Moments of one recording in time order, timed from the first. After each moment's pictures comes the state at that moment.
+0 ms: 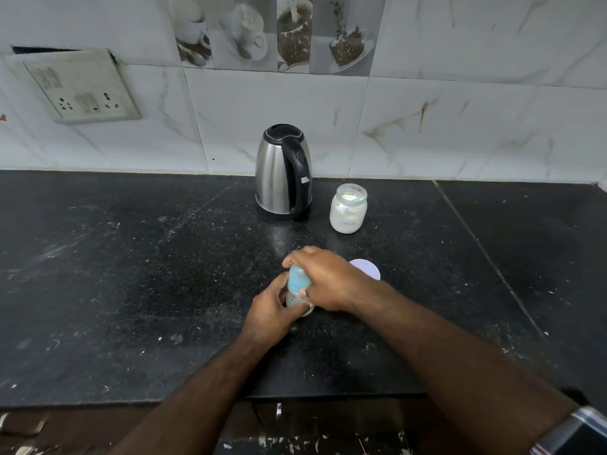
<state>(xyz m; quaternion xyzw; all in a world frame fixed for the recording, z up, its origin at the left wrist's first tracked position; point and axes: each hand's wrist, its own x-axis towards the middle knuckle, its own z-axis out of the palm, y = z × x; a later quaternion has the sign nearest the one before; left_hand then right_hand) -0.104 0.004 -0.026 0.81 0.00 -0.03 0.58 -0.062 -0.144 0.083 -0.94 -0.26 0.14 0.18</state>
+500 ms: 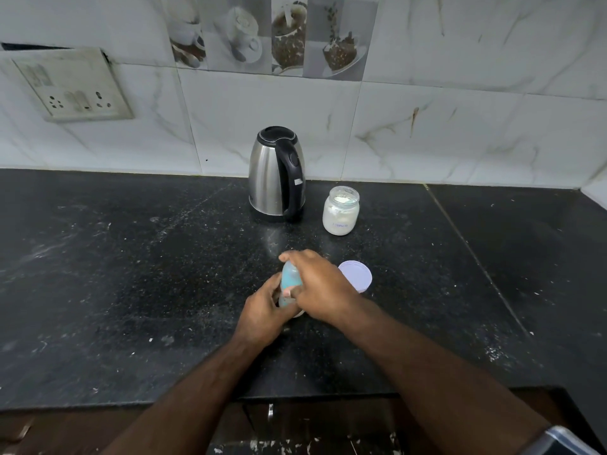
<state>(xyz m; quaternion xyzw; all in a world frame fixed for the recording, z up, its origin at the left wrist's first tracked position) -0.107 0.001 -0.022 0.82 0.01 -0.03 0.57 -0.075 -0.142 0.059 -0.94 -0.19 0.06 0.26</state>
